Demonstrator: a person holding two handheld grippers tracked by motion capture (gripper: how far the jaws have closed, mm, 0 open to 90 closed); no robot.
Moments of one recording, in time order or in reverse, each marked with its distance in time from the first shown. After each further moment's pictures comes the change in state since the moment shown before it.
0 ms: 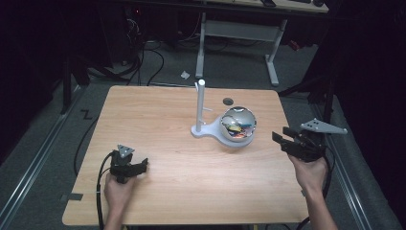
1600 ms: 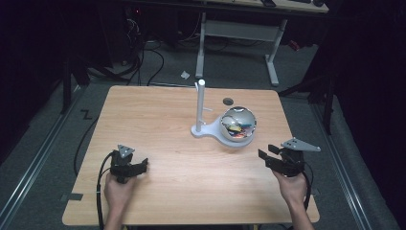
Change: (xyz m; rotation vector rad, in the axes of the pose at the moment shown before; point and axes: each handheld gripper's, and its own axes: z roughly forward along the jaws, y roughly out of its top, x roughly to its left) left arm 0.000 0.000 0.000 0.001 0.003 0.003; right arm 0.018 -0.062 0.043 0.064 0.022 0.026
